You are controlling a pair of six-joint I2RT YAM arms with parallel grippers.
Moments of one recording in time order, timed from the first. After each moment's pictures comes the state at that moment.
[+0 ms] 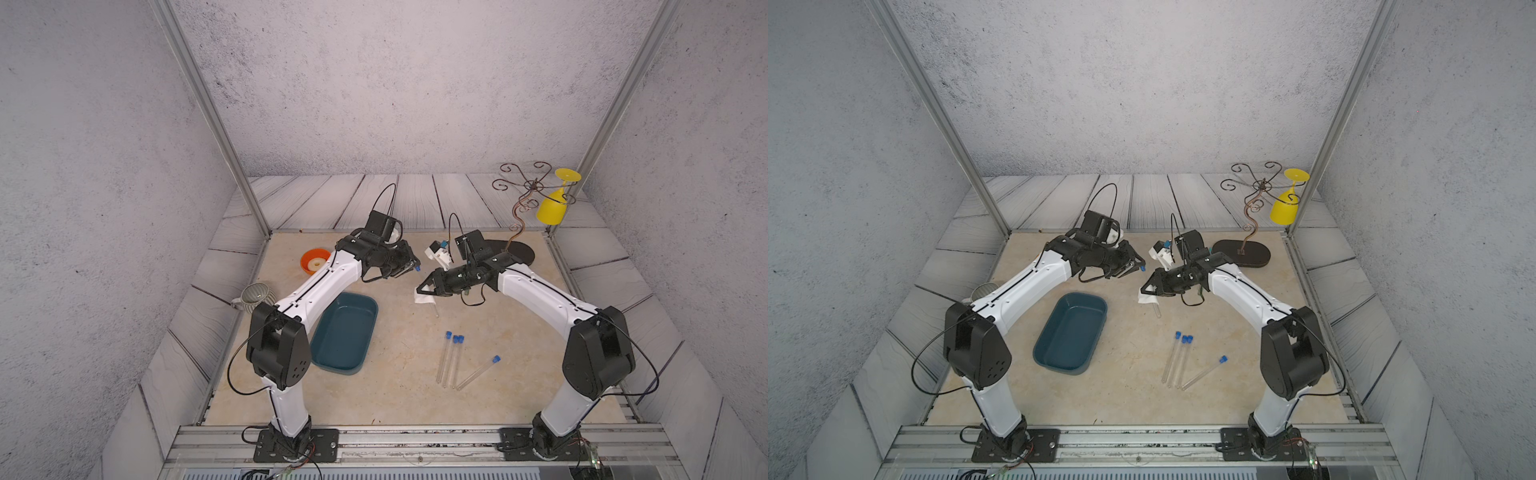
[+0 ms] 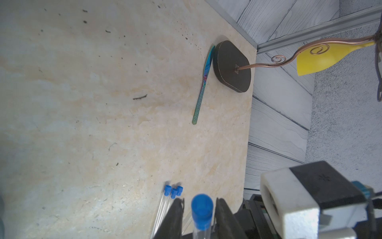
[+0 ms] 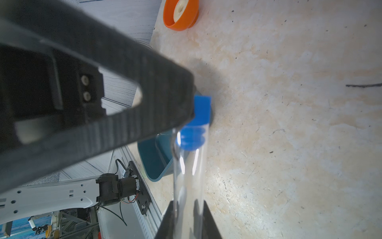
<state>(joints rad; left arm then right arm) -0.54 1.82 1.69 -0.66 0.40 -0.88 0.48 1.70 1.40 -0.63 -0.74 0.31</state>
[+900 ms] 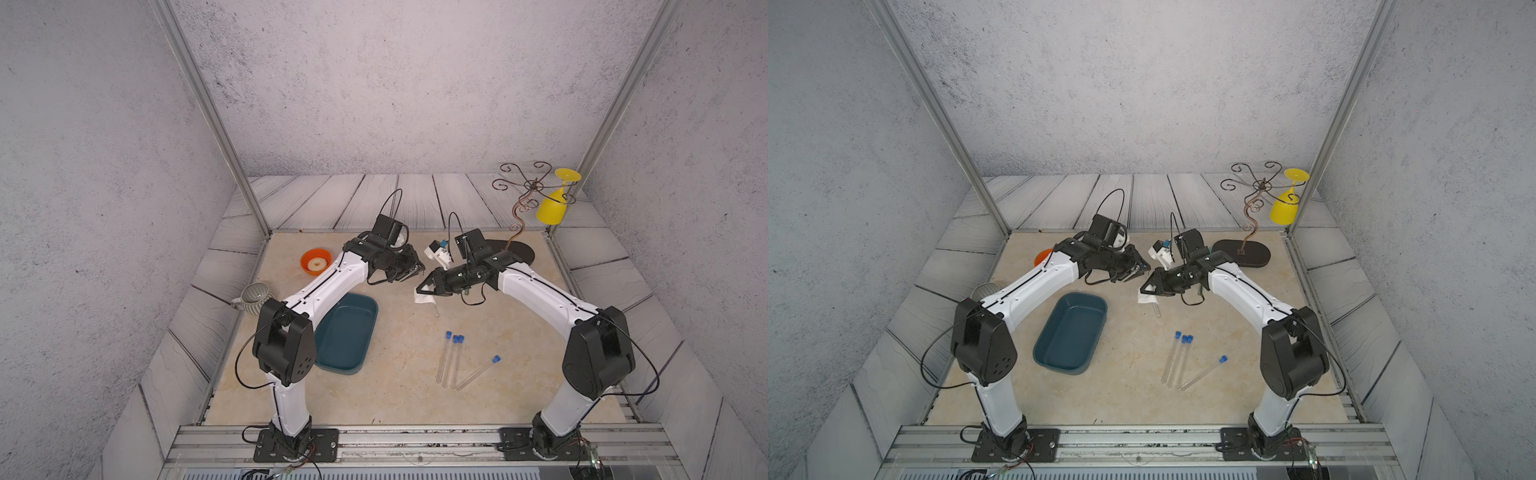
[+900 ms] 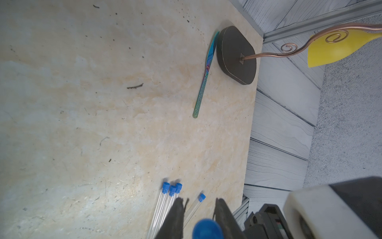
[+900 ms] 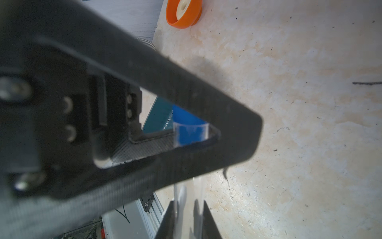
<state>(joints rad) -0.57 1.86 1.68 -0.64 0.42 -0.91 0.48 1.70 1.42 -0.65 -0.76 0.31</state>
